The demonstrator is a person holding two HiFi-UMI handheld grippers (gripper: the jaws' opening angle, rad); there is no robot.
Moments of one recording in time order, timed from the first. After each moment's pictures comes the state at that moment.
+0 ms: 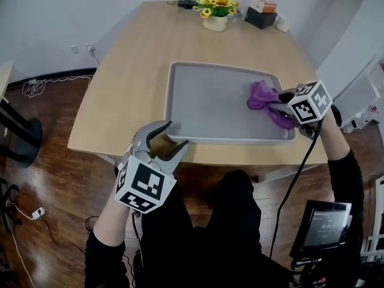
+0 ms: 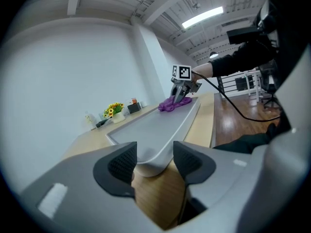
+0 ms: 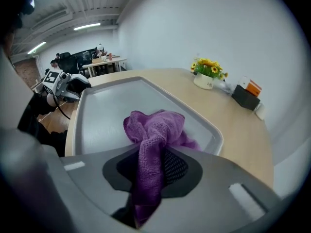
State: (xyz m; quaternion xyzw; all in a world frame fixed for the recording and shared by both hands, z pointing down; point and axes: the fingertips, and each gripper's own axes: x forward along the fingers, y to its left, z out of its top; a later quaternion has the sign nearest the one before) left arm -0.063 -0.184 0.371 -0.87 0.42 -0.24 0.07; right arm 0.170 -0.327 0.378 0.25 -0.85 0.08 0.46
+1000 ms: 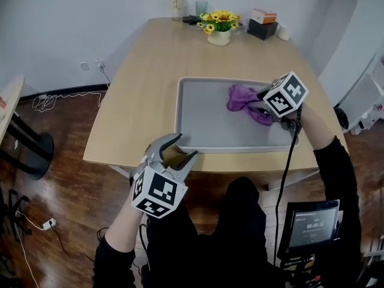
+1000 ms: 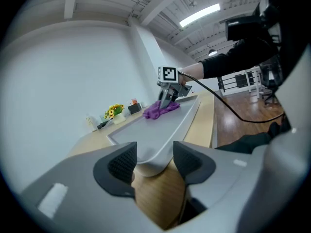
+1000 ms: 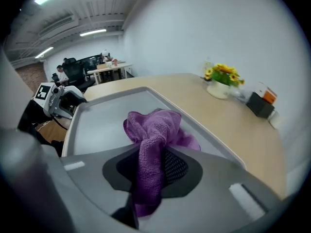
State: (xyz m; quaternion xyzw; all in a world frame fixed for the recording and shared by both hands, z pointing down) left arm -0.064 -0.182 0.376 -0.87 0.43 -0.25 0.09; right arm 0.089 -0.349 0.382 0.22 -0.86 0.08 0.45
